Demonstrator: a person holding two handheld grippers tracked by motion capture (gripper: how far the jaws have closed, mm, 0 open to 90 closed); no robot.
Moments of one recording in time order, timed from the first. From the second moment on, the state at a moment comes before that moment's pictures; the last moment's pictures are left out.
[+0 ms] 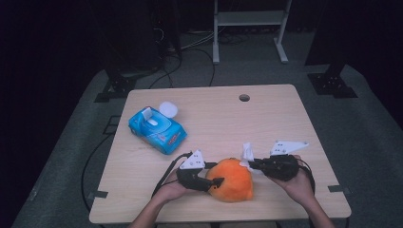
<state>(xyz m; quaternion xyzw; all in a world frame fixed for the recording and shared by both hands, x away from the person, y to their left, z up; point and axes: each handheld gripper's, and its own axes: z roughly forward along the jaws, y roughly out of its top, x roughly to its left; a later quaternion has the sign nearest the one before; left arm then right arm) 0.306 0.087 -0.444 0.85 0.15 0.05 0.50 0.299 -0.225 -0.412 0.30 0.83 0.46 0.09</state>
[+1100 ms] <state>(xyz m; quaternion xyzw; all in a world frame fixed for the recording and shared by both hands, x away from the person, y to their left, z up) 0.310 0.091 -0.436 0.83 0.15 0.04 0.53 0.299 -0.215 -0.420 0.29 0.84 0.45 0.05</state>
